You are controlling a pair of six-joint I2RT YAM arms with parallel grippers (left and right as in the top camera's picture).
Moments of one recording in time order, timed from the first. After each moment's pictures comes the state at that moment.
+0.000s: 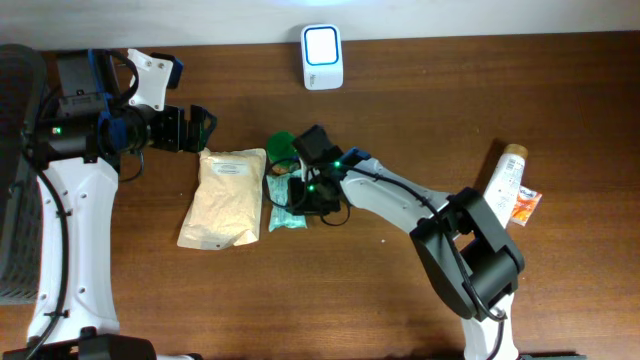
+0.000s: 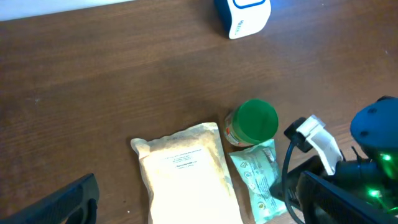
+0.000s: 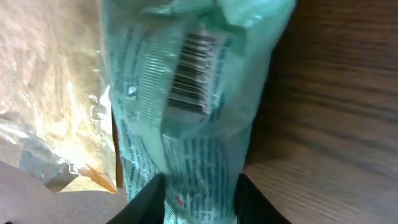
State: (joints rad) left arm 0.13 1.58 1.60 -0.95 0.40 0.27; right arm 0.64 2.09 1.42 -0.54 -0.36 0.61
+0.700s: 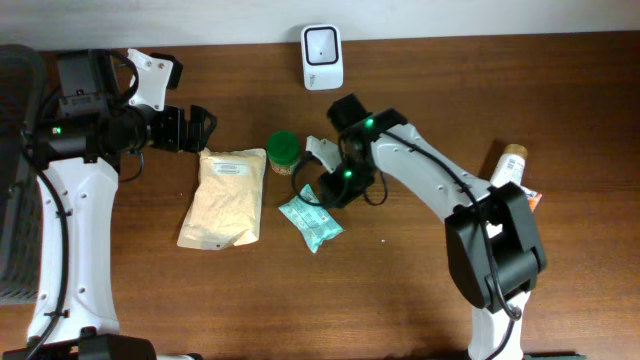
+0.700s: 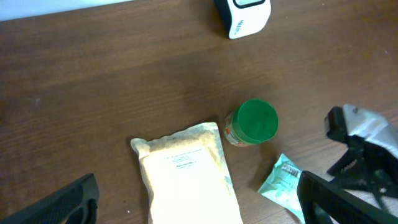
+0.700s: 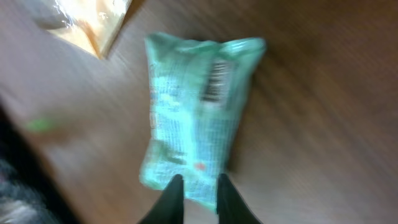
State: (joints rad) left arm 0.13 1.58 1.60 -0.95 0.40 0.27; right arm 0.47 2.06 1.60 -1.03 -0.46 -0.26
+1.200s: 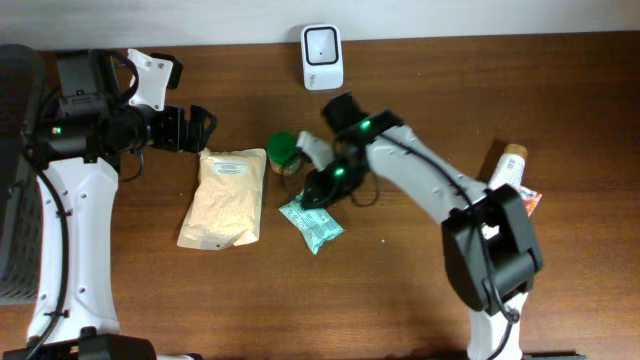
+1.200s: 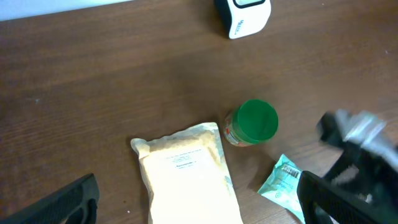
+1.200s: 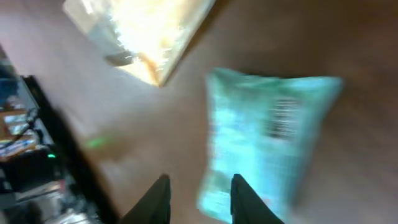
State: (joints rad) left arm 0.13 1.58 1.60 -0.95 0.40 0.27; right arm 0.54 2.06 1.60 -0.95 -0.63 -0.03
